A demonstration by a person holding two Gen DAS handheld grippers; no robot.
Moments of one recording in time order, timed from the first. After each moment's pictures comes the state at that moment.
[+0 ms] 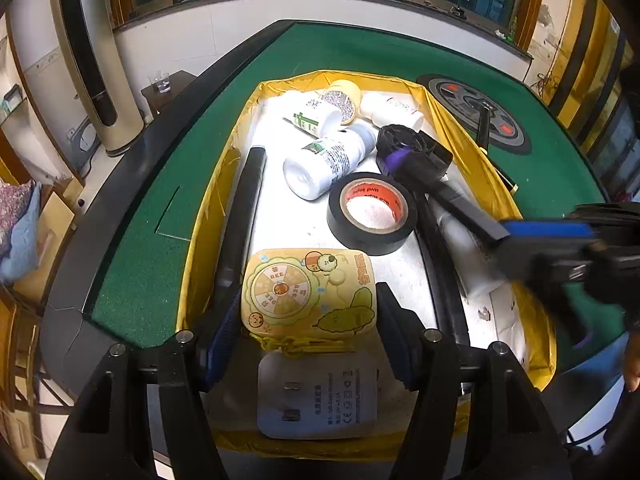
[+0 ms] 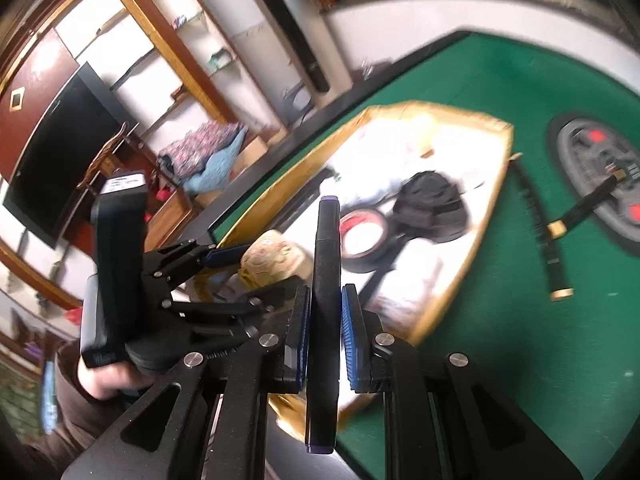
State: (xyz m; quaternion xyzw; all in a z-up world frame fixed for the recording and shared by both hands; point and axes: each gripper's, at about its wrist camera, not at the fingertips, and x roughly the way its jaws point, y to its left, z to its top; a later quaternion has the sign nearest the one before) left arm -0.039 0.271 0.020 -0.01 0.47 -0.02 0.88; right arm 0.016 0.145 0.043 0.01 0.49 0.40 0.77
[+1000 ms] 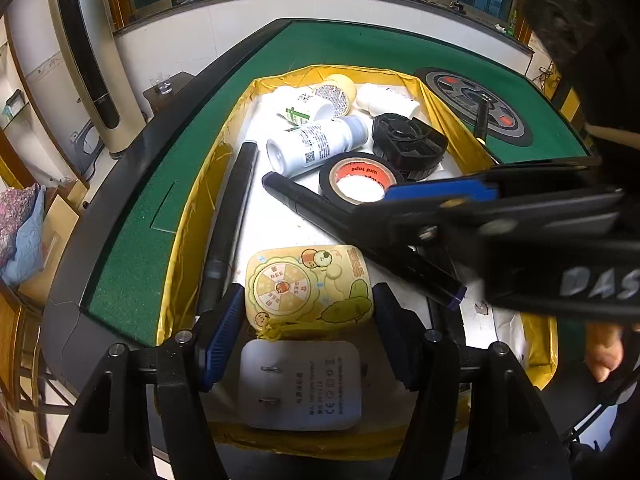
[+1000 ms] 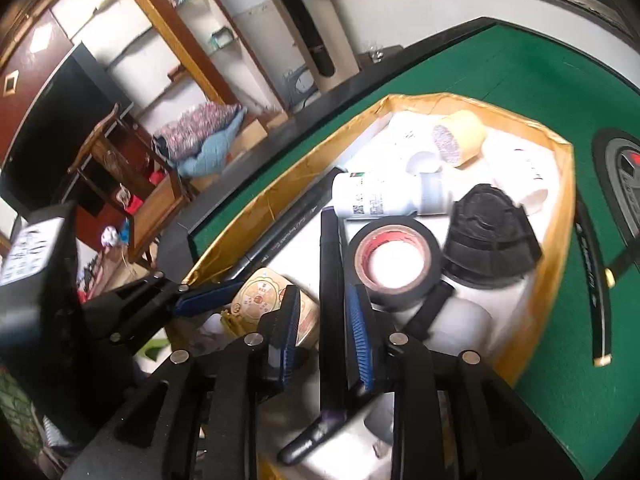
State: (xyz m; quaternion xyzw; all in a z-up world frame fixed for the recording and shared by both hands) left arm -0.042 0.261 0.017 0.00 0.48 -0.01 0.88; right arm 0.033 0.187 0.031 -0.02 0.49 0.40 0.77
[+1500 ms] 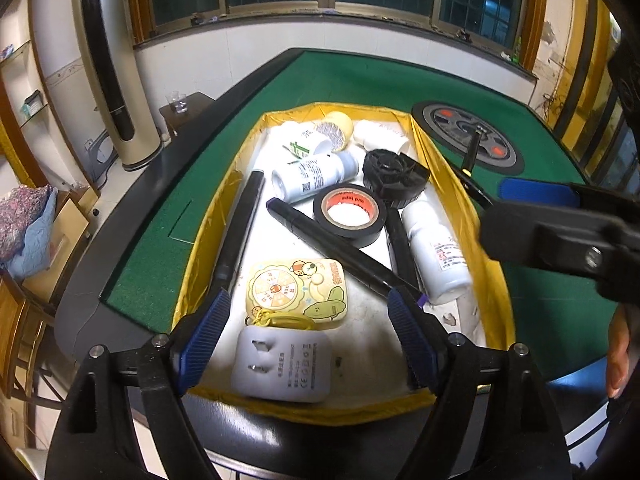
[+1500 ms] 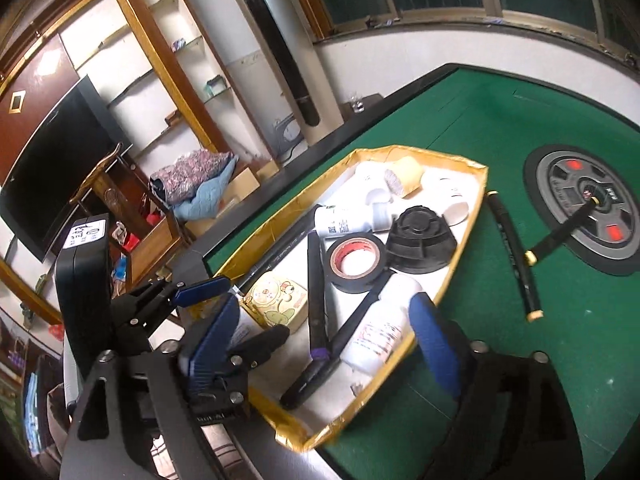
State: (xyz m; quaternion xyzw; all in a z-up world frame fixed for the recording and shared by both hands) left arm -0.065 0.252 0.044 -0.01 0.43 0.02 0.90; right arm -0.006 0.135 0.071 0.01 0.42 0.37 0.83
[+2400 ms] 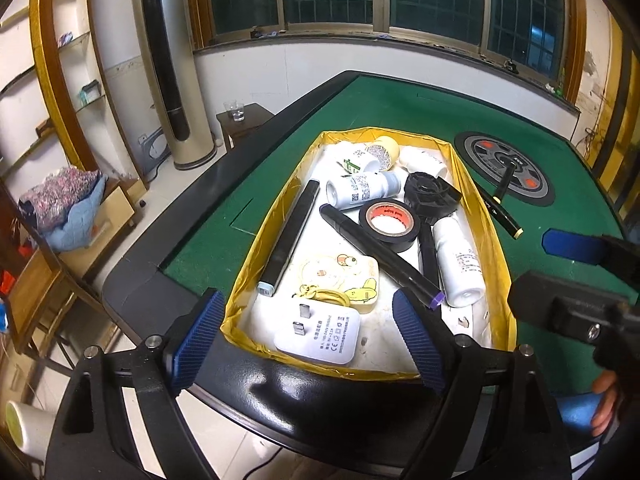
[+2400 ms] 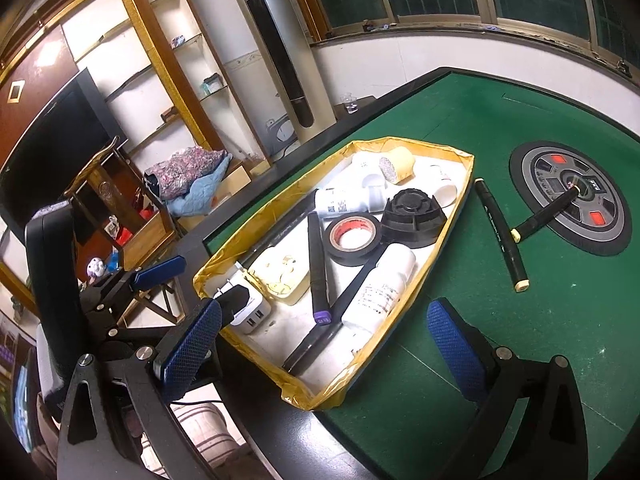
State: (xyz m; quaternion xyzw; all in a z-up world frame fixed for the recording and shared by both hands) left arm -0.094 0.251 0.057 -0.03 0.39 0.12 0.91; right arm -0.028 0.125 0.065 0.00 0.41 0.36 0.83
